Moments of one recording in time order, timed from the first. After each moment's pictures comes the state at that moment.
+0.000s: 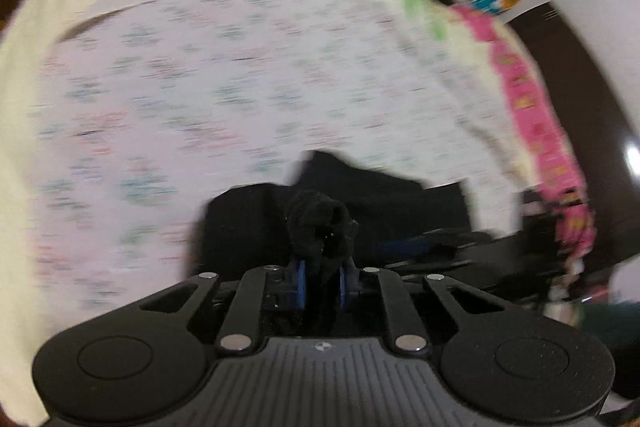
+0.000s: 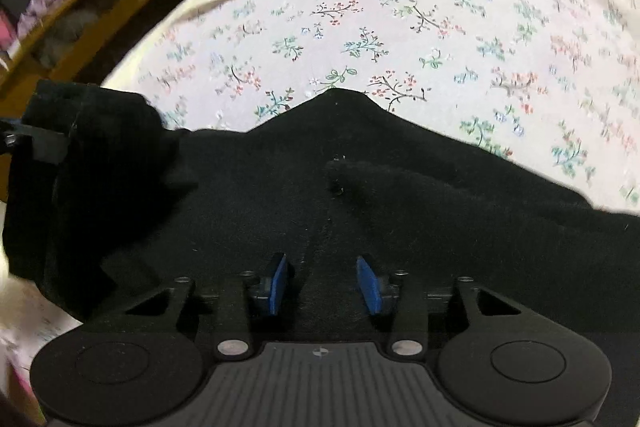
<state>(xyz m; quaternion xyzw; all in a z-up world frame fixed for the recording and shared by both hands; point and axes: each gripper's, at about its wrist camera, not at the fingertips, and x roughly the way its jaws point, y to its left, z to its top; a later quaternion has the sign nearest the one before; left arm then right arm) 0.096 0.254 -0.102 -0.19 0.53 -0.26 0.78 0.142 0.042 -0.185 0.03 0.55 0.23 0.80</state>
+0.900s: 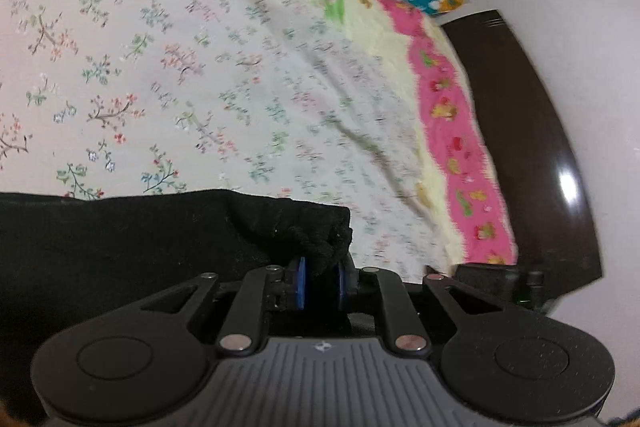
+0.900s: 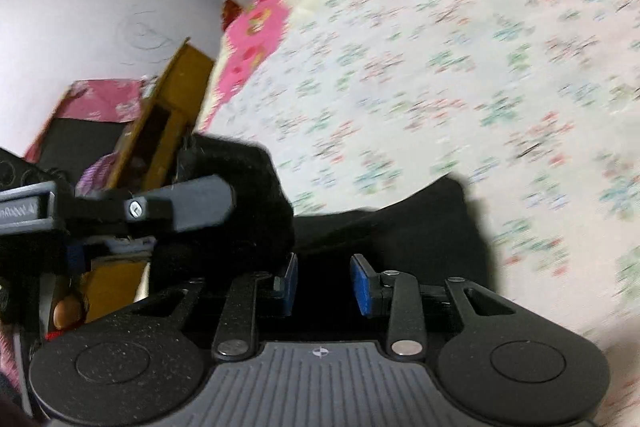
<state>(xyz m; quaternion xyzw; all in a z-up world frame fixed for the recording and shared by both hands) 0.154 -0.022 -0.131 -0.28 0.52 -0.32 0.74 0.155 -0.180 -0.170 0.27 0.47 0.19 0.82</state>
